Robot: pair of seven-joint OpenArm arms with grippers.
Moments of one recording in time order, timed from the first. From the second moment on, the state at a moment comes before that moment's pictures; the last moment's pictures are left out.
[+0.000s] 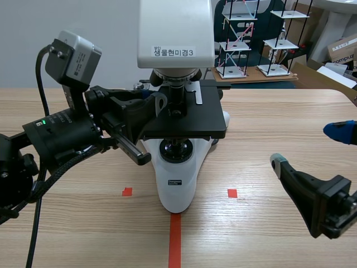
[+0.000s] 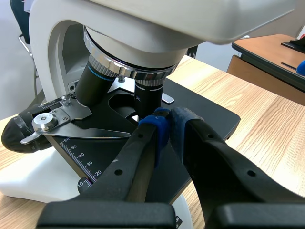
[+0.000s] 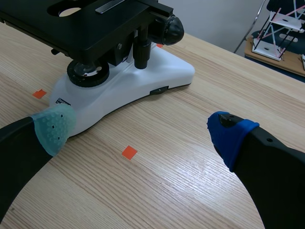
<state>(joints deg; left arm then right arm) 9.0 -22.7 17.0 101.0 -21.1 -28.1 -4.6 -45.8 30.9 13.0 115.4 16.4 24.2 9.7</state>
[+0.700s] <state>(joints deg) 9.0 -22.7 17.0 101.0 -21.1 -28.1 -4.6 -45.8 30.9 13.0 115.4 16.4 24.2 9.7</state>
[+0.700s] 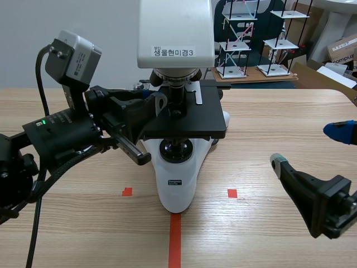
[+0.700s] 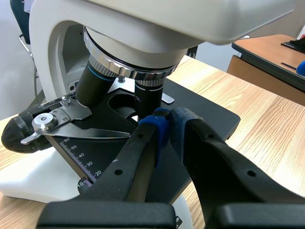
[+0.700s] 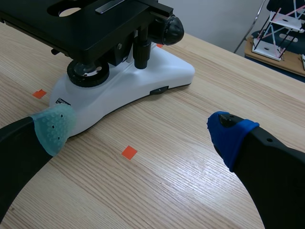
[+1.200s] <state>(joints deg) 12.9 -23.4 14.7 101.0 -18.6 -28.1 -7.4 -45.8 30.9 13.0 115.4 16.4 24.2 9.7</state>
